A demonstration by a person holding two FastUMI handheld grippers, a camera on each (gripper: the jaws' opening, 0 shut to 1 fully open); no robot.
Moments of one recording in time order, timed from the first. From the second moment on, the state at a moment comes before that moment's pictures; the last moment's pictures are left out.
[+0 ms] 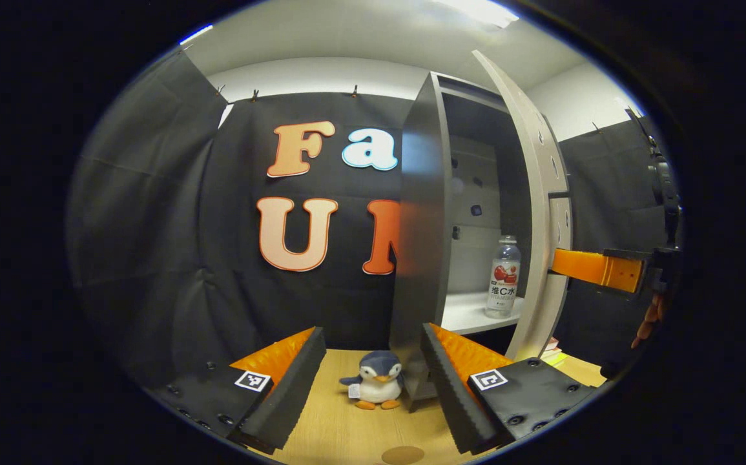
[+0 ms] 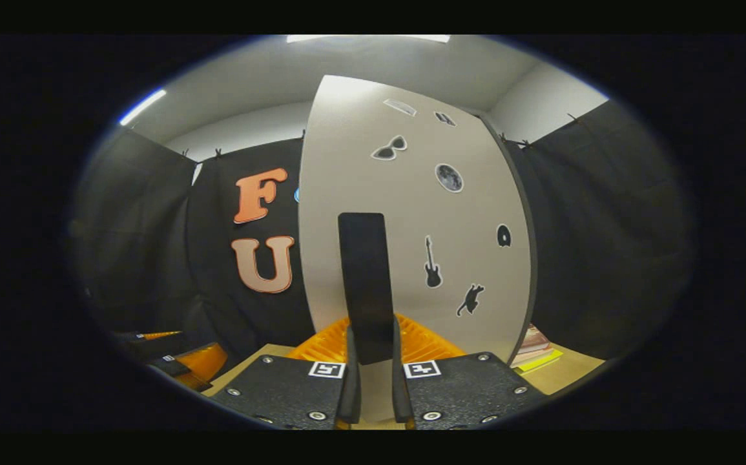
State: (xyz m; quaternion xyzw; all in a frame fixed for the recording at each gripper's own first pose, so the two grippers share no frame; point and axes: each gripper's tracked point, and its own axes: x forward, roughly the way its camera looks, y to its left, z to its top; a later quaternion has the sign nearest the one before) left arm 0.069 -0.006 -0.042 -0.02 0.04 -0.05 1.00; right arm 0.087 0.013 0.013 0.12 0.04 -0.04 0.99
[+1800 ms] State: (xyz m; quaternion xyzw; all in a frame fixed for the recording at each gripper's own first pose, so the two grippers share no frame) left arm 0.047 -0.204 -0.023 -0.03 0.03 -0.18 0.98; right arm -0.005 -0.090 -0.006 0.13 0.08 -0.09 0.98
